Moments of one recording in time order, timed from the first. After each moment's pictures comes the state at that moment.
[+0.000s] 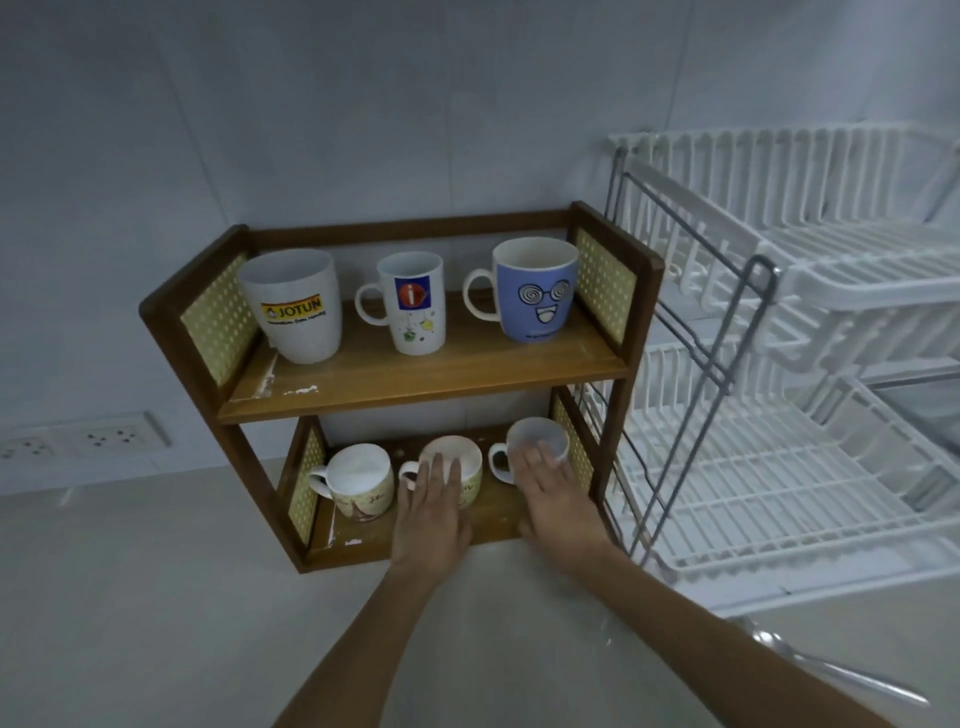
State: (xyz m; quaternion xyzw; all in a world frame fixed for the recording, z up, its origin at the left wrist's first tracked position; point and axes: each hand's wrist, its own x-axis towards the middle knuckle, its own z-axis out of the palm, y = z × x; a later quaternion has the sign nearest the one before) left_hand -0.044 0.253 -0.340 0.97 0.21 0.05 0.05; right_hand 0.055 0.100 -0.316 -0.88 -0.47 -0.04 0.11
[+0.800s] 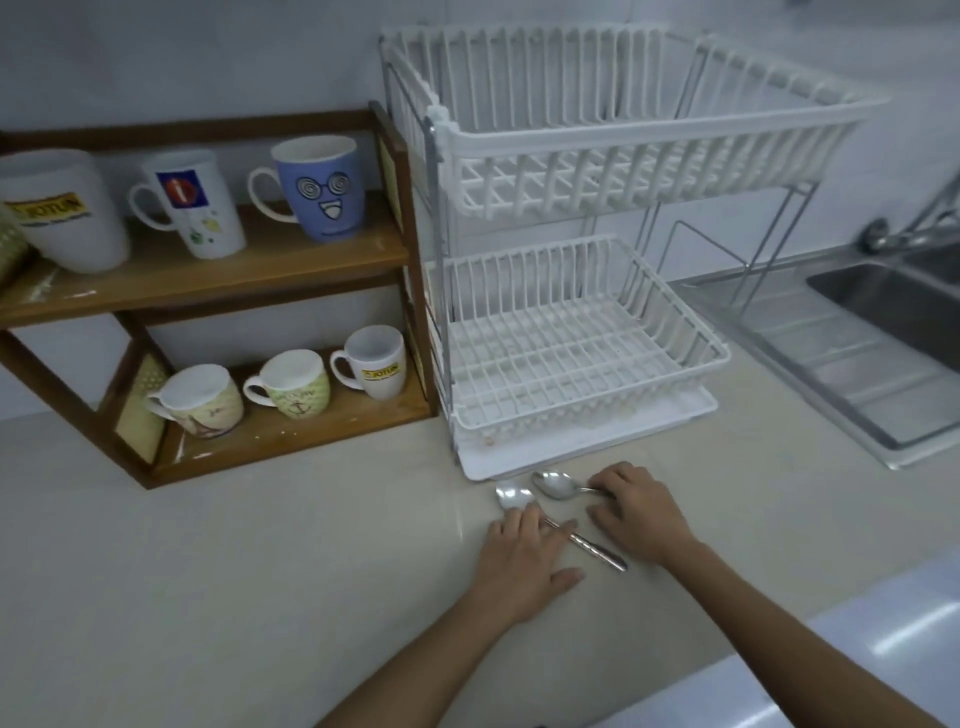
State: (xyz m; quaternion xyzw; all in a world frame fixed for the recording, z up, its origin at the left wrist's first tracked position) left_hand -0.051 -0.063 -0.376 0.99 -0.01 -0.04 0.11; right_hand 0.070 -0.224 -0.369 -0.95 -0.28 0.04 0.16
